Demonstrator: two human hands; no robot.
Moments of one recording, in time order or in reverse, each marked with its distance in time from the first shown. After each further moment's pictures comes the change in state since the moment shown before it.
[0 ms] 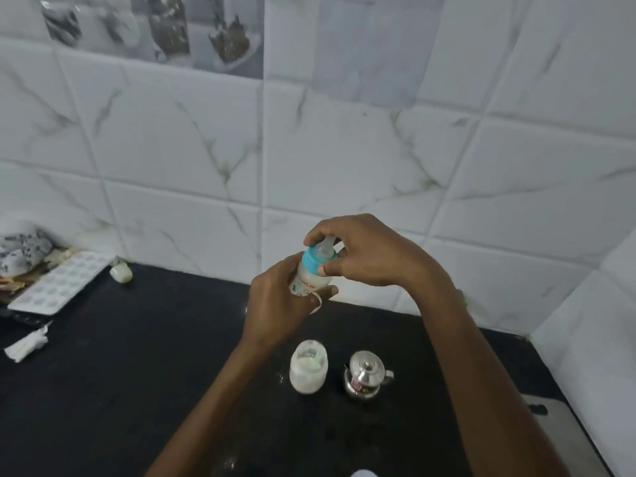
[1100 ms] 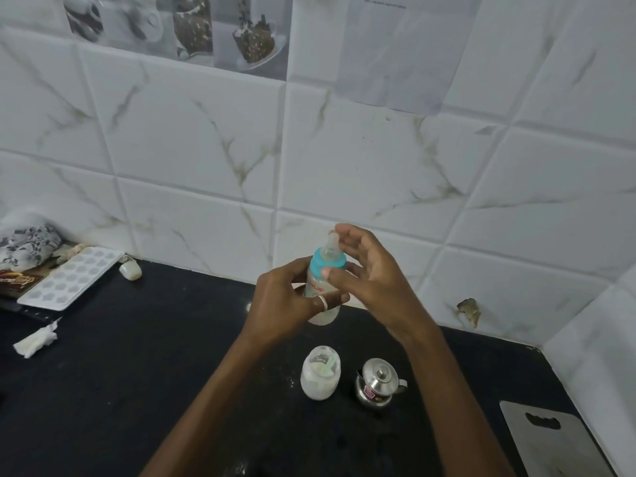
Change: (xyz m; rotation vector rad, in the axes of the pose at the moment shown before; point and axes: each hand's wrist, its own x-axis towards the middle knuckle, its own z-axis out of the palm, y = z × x) left_hand 0.016 -0.014 -0.030 -0.123 -0.128 -0.008; right_hand 0.003 0.012 0.070 0.723 0.260 0.052
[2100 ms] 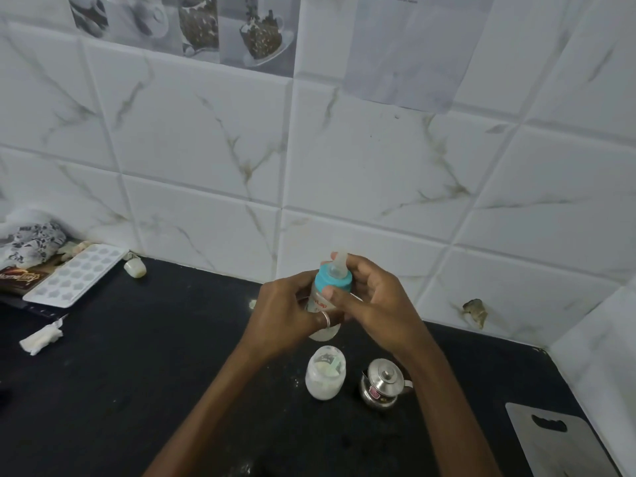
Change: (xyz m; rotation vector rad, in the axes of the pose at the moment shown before) left_hand -0.013 0.002 -0.009 0.075 -0.076 0.012; right_hand -0.019 0.009 0.013 -0.023 0.016 0.110
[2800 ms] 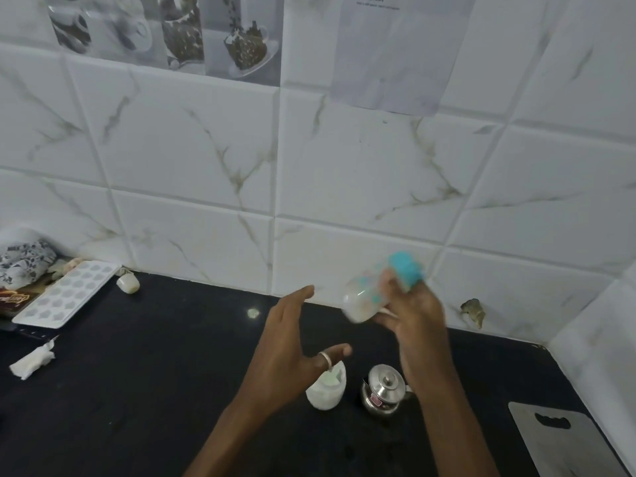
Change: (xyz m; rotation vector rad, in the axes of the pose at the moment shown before) left_hand -0.031 -0.017 0.018 0.106 -0.030 -0.097; right_hand -0.017 0.015 -0.012 0.519 0.430 0.023
